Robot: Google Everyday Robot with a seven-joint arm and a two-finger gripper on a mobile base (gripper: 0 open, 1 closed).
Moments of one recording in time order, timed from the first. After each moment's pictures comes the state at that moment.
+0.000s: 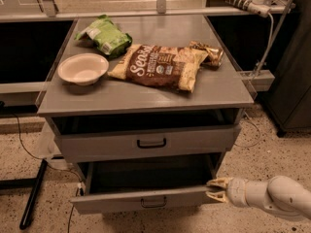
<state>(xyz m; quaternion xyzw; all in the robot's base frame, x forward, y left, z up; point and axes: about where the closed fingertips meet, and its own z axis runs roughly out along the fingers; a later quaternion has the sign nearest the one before) 0.478 -0.232 0.450 -0.61 0.67 0.10 0.41</state>
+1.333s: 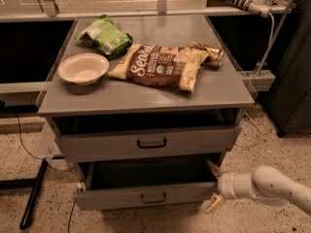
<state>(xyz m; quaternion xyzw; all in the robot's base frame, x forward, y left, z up) 0.505 -0.223 0.410 -0.61 0.69 0.12 0.37</state>
